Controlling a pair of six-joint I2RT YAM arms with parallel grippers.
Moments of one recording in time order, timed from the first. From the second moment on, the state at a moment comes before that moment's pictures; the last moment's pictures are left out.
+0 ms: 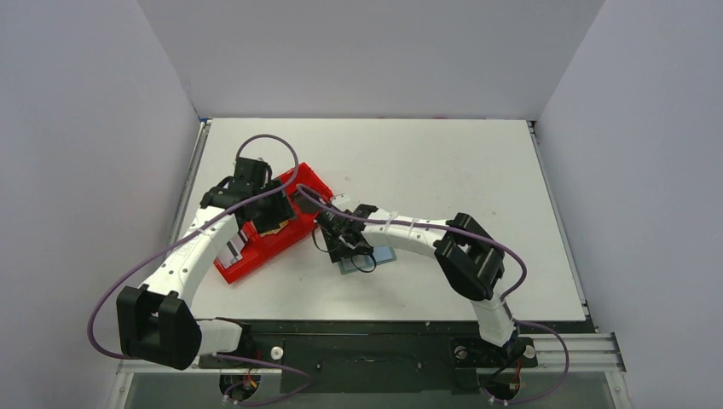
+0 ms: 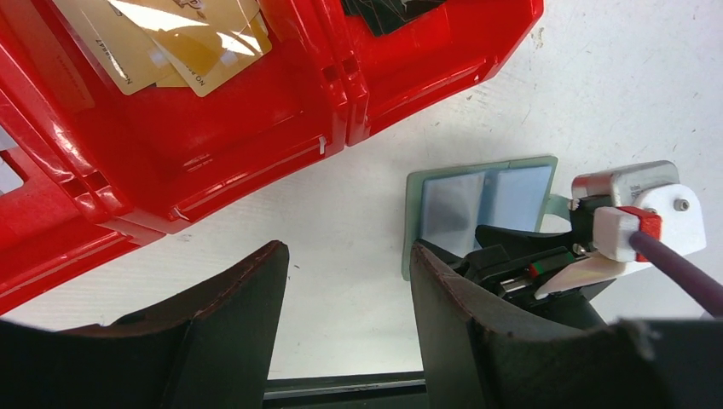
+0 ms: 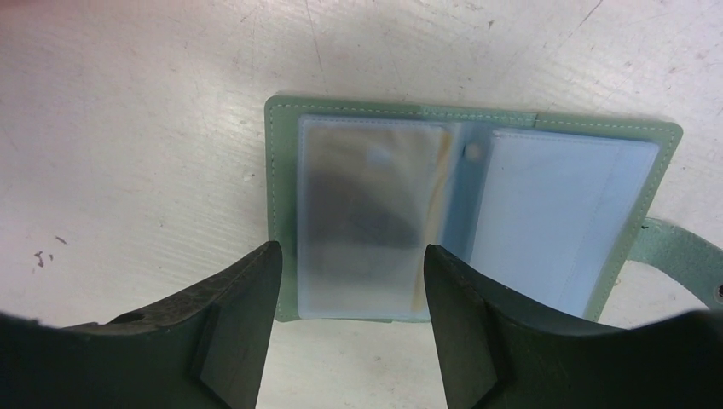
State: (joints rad) left arm -0.25 1.30 1.07 -0.77 0.04 -0.67; right arm 1.00 2.02 1.49 -0.68 0.24 0.58
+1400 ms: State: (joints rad) left arm -0.39 1.42 1.02 -0.68 0.19 -0.68; right arm 0.80 1.86 1.21 -0.39 -0.15 0.72
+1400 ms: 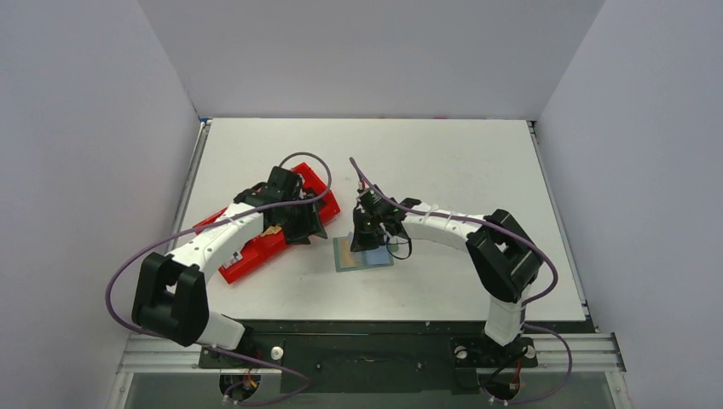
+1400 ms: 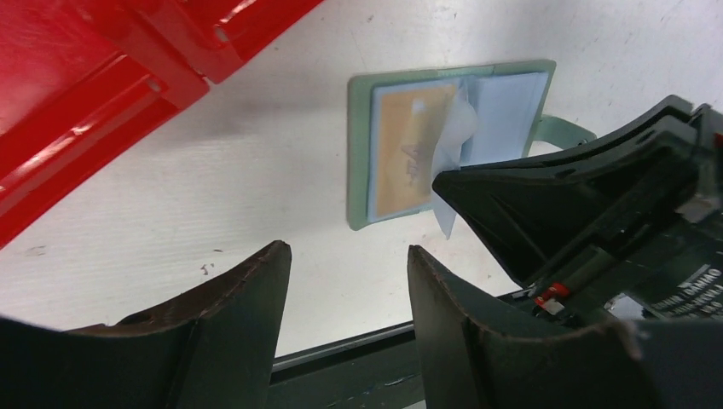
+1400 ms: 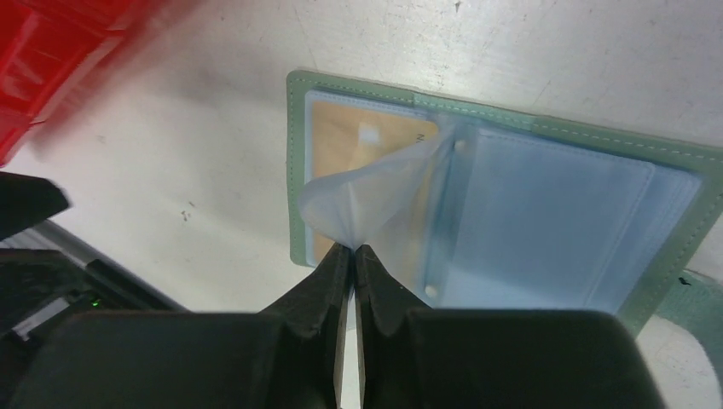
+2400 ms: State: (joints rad) left arm -0.57 1.73 1.12 -0.57 0.19 -0.71; right arm 0.69 1.64 0.98 -0.30 -0.11 0.80
